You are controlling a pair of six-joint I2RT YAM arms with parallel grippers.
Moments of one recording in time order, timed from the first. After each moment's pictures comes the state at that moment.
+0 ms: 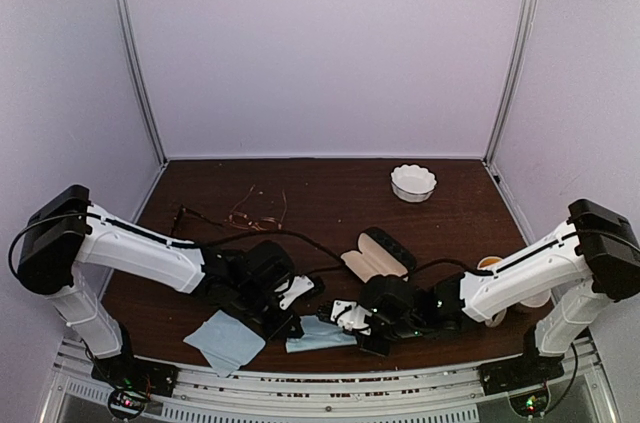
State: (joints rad) left arm -1.10 1.66 0.82 -0.23 0.29 -0.23; right arm 1.28 1.60 0.70 0.03 0.11 -0.15
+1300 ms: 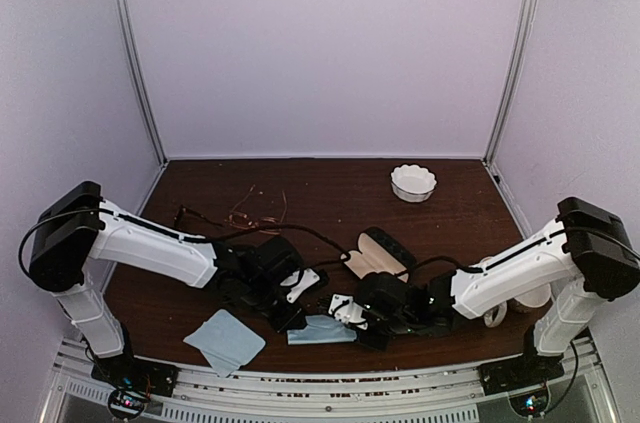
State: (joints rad) left arm -1.09 1.72 0.91 -0.27 0.20 -0.24; right arm 1.24 1.65 0.74 0.01 0.17 -0.13
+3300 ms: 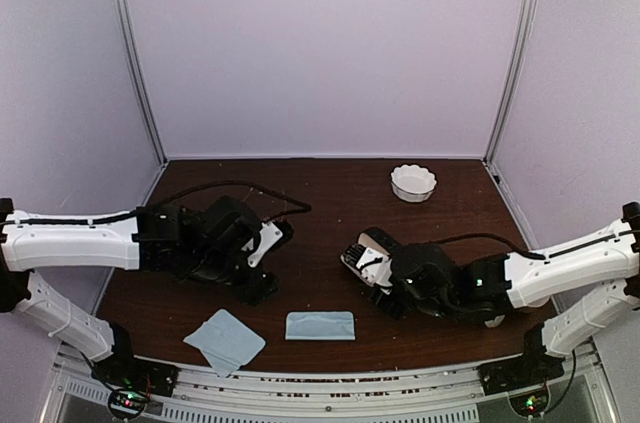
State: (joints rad) left arm -1.09 1.34 0.95 -0.57 -0.16 -0.19; right arm 1.24 1.35 0.70 -0.02 0.45 -0.07
